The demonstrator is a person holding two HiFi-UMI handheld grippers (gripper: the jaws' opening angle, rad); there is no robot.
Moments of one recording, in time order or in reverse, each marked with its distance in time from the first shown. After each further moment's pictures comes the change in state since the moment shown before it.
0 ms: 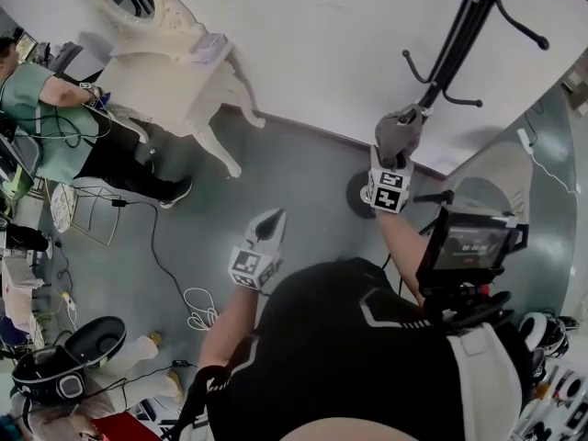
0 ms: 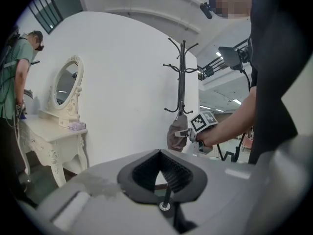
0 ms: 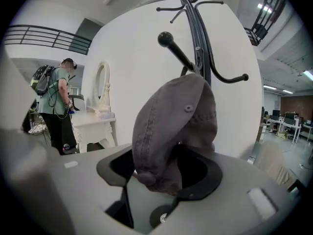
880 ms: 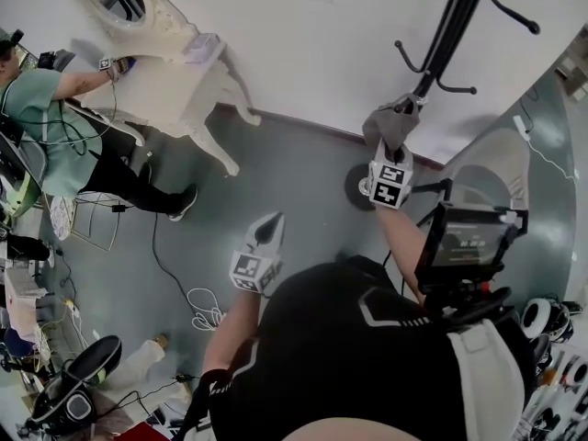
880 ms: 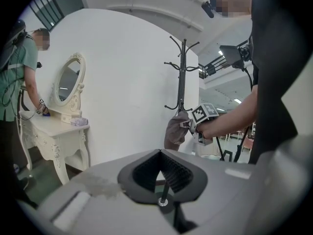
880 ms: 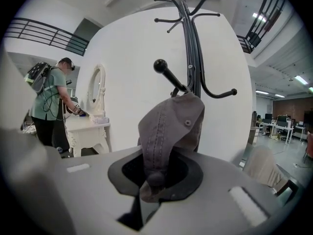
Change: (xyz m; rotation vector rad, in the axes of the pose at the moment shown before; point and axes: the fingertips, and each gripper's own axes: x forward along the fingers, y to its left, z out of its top) left arm -0.020 -0.004 -0.017 -0.026 0.012 0.006; right arm -0.027 -0.007 0.025 0.000 -0.060 -0.078
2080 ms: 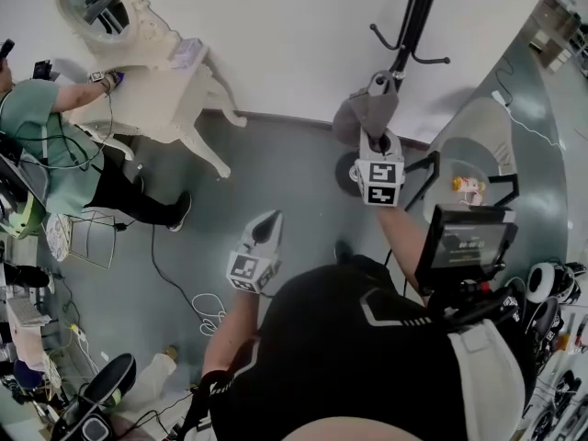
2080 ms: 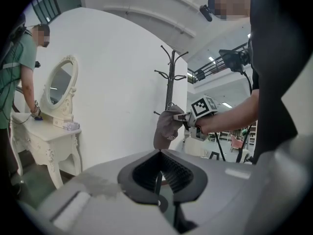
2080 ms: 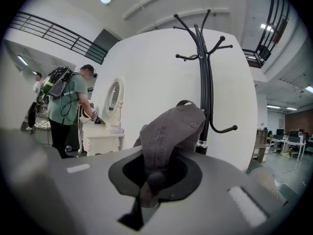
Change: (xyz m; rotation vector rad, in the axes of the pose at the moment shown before) left arm -0.051 -0.025 0.009 0.025 -0.022 -0.111; right arm -0.097 0.052 0.059 -0.114 -0.150 0.107
